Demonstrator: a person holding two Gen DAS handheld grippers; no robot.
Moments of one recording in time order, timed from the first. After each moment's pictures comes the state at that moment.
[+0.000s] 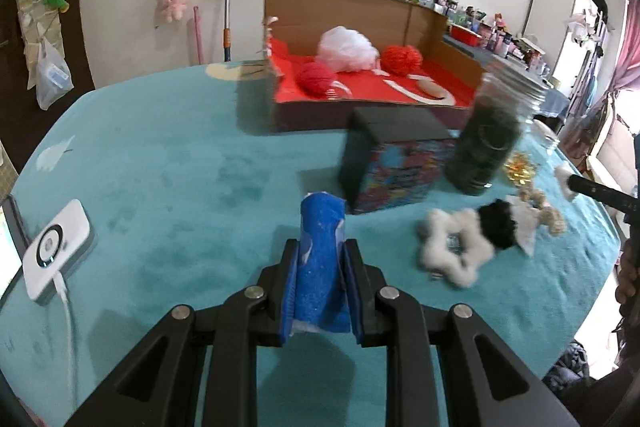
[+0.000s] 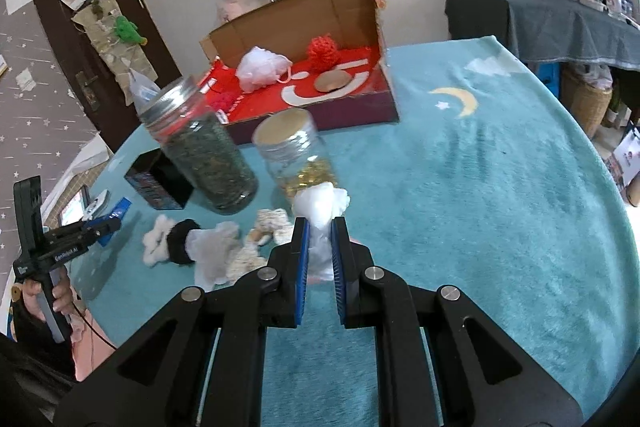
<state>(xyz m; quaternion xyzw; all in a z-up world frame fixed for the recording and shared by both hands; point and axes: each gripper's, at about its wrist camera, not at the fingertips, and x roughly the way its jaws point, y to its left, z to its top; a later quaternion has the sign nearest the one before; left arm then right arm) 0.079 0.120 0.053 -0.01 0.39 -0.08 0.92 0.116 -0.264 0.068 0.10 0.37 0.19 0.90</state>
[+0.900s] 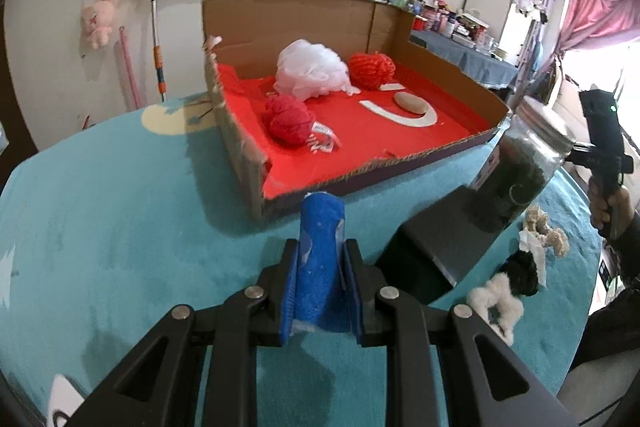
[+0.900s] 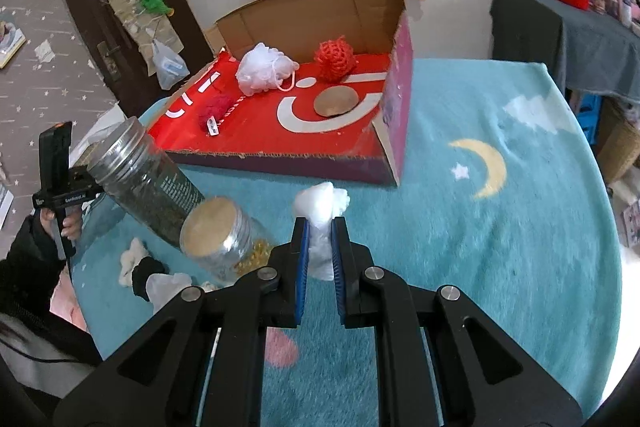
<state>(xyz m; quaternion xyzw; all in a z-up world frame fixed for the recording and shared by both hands) 0.178 0.137 0.071 0.03 0.39 -0.22 0.89 0.214 -0.279 0.078 0.05 0.39 0.27 0.88</state>
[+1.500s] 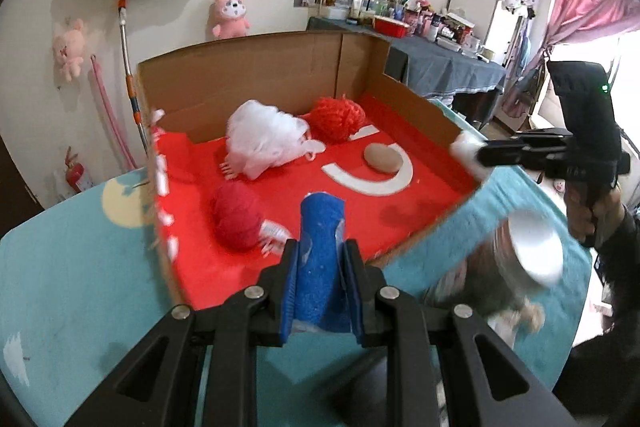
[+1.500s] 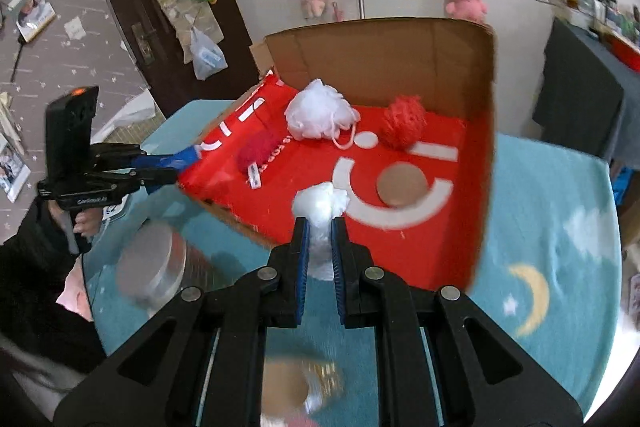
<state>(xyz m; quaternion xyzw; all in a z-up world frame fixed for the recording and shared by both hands) 0.247 0.060 0.124 0.05 0.40 -0.23 0.89 0.285 -0.203 0.132 0.00 0.38 0.34 0.86</state>
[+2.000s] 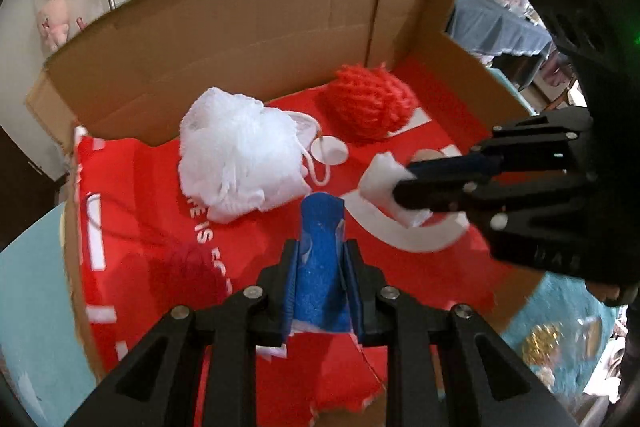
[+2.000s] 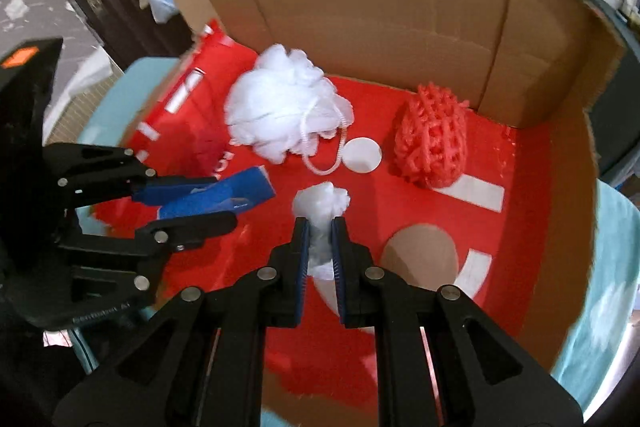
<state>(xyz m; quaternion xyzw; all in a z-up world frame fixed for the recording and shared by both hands) 0.369 0.000 0.082 0.08 0.51 -0.18 0.84 0.409 -0.116 0.090 -0.05 0.52 0.30 0.80</state>
